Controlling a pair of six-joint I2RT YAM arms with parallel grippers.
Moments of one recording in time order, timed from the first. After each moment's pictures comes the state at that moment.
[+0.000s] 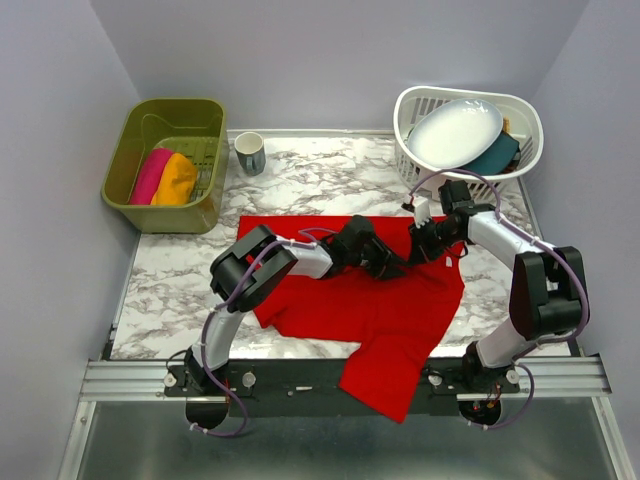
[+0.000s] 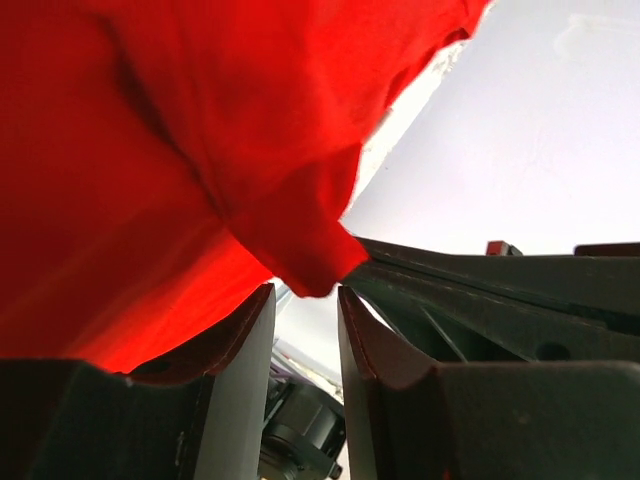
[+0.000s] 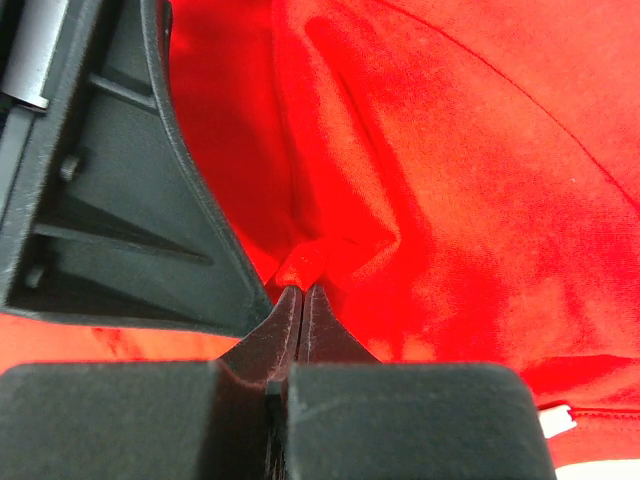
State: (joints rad) left arm -0.87 2.10 1.16 0.39 0.40 -1.74; right arm 0.16 1.59 0.98 -0.63 -0.54 -0.43
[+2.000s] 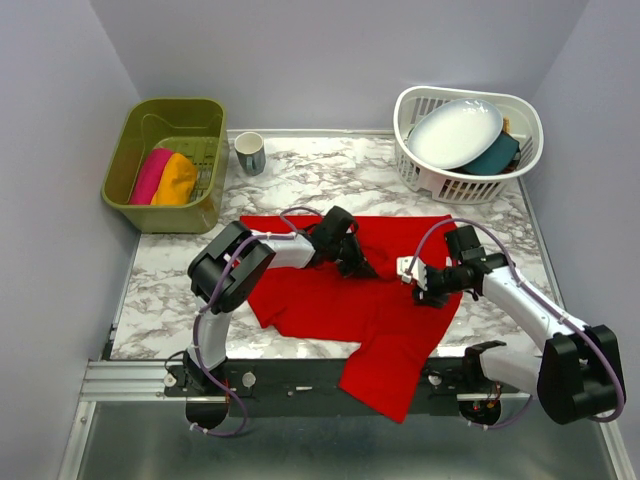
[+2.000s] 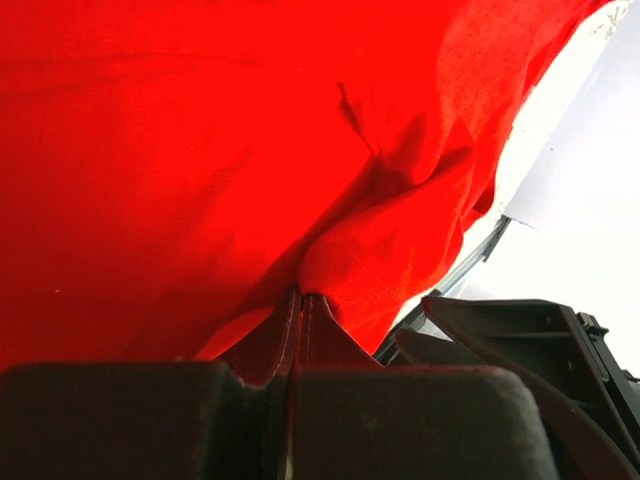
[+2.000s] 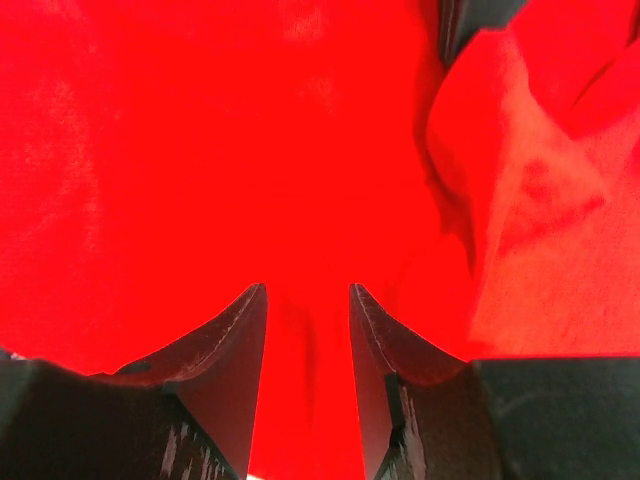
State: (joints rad) left arm -0.76 1.99 1.10 0.07 0.44 -1.20; right arm 0.23 1.13 0.60 -0.70 -0.63 -1.19
